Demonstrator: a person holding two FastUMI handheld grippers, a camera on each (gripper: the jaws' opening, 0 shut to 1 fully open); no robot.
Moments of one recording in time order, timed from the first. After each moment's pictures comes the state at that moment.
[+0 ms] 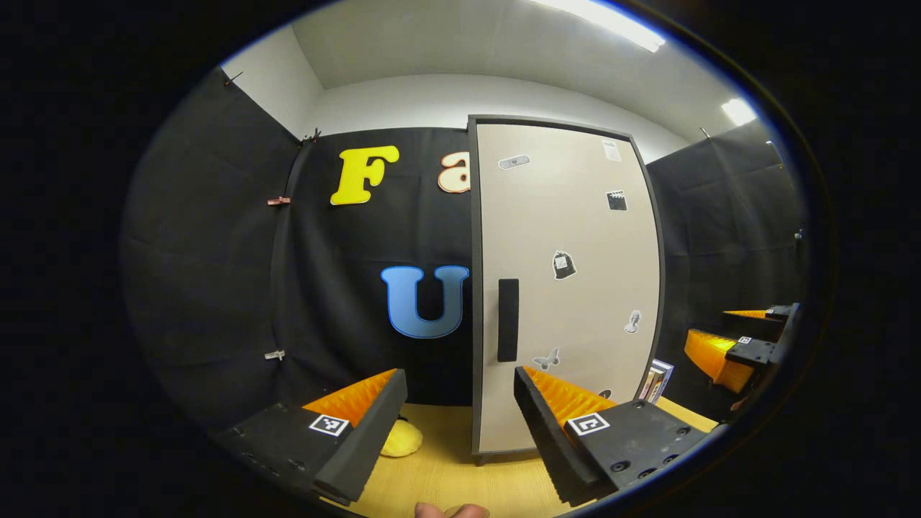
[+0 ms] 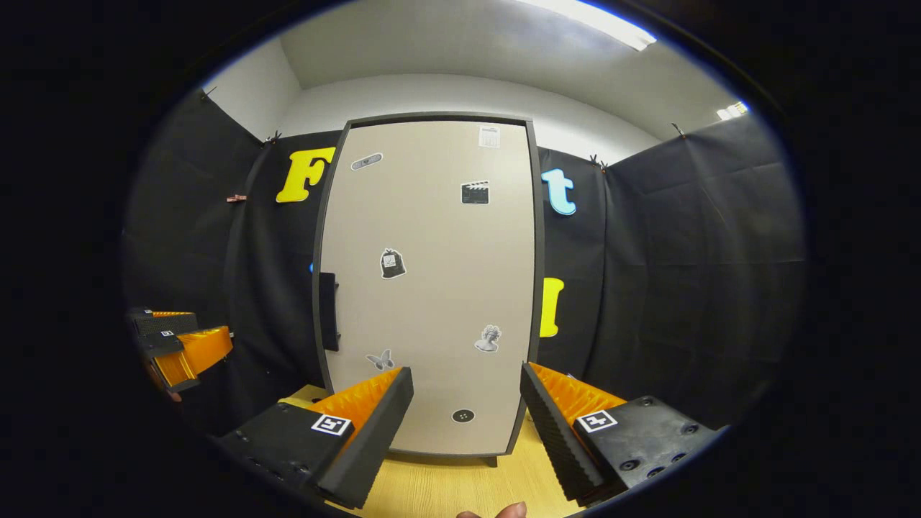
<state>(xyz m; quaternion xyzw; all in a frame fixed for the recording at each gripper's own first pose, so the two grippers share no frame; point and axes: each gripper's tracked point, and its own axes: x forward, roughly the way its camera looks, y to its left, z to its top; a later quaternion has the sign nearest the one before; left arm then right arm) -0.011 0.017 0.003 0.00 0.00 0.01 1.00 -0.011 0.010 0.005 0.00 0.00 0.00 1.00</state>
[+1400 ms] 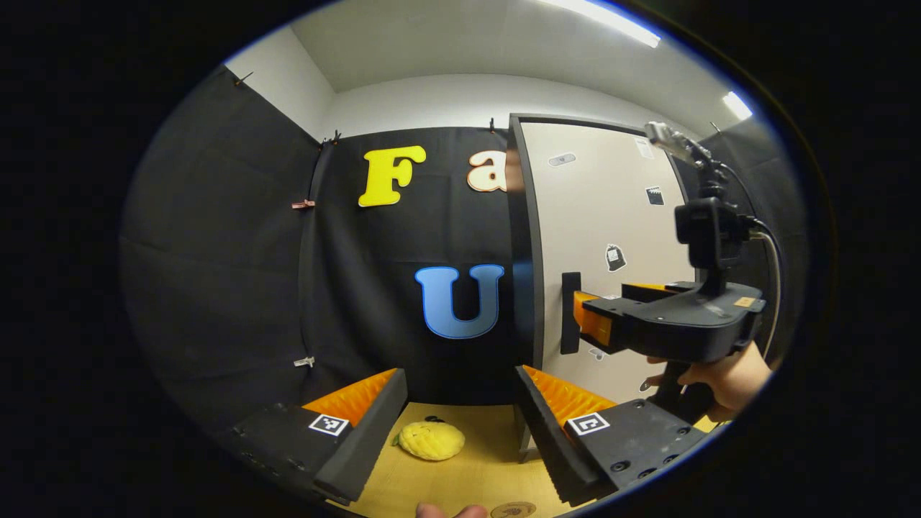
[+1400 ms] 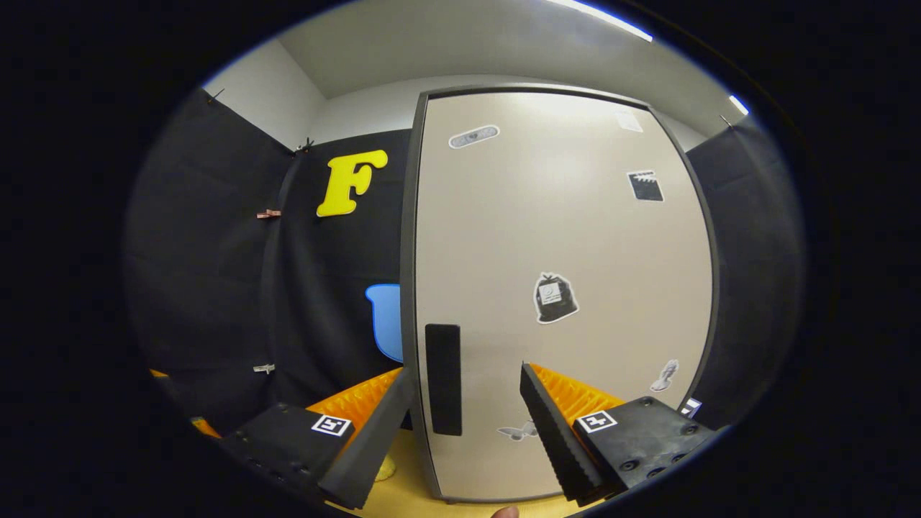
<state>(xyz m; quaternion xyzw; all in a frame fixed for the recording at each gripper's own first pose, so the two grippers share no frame) -0.011 0.102 -0.006 0.01 0.00 0.05 1.00 0.135 0.216 0.019 0.04 -0.02 0.09 0.99</state>
